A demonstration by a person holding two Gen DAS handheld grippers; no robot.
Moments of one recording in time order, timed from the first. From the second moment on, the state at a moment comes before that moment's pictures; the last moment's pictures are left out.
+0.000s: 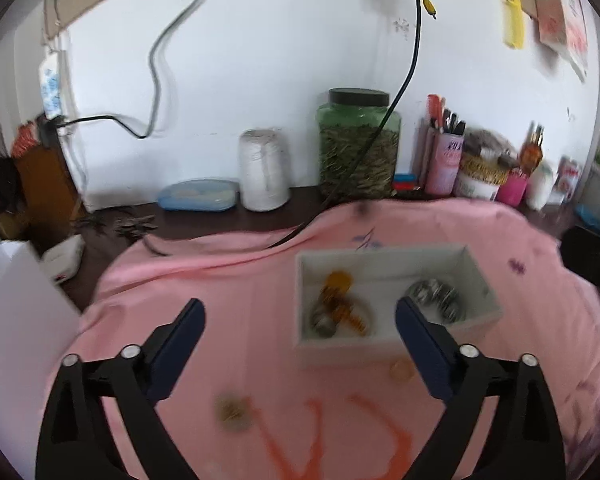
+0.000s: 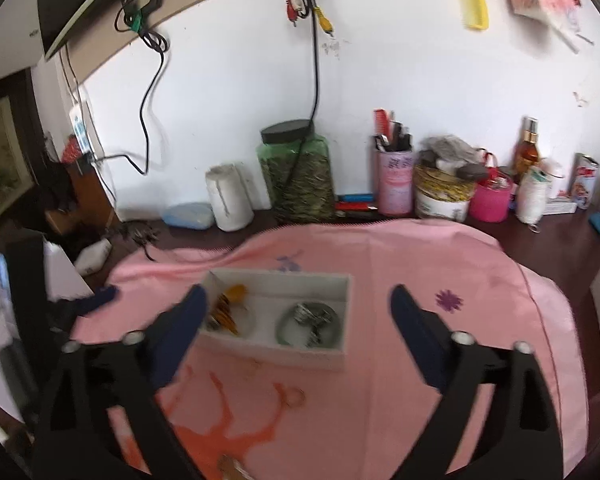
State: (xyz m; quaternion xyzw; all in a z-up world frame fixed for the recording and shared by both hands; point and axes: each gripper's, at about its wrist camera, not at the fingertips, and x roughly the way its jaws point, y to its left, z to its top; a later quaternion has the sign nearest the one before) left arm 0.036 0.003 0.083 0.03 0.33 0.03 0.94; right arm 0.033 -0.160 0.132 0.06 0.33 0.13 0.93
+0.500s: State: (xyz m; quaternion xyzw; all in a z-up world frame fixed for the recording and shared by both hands) left arm 0.028 0.049 0.057 0.02 0.36 0.09 0.93; right arm 0.027 -0.167 0.059 0.05 0.42 0.13 0.89
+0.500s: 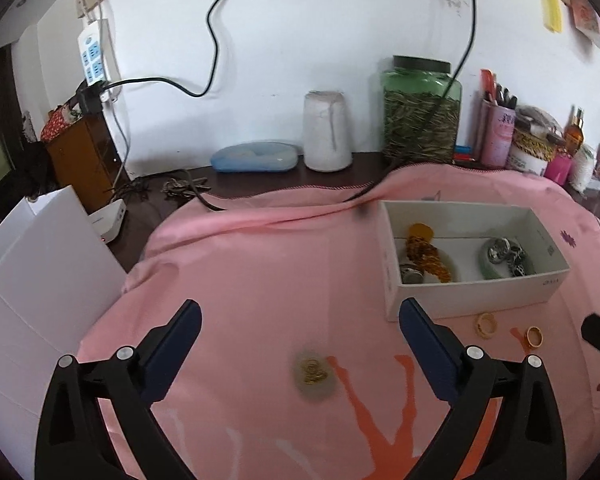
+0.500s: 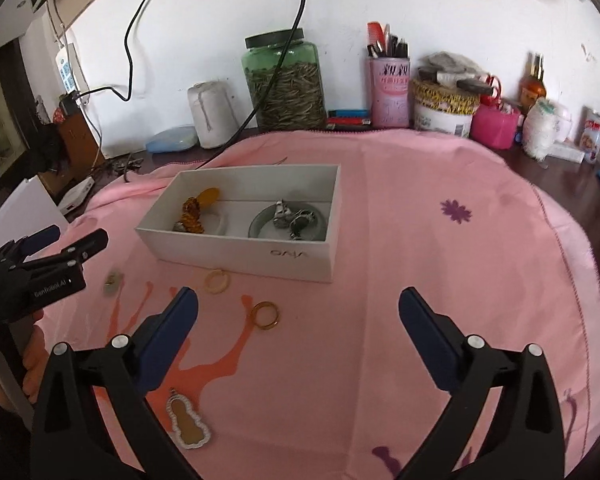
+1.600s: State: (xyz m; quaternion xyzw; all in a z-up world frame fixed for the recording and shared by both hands) left arm 0.037 0.078 0.060 -0.03 0.37 0.11 0.92; right arm -0.054 -0.106 0.027 -0.11 0.45 0.26 0.85
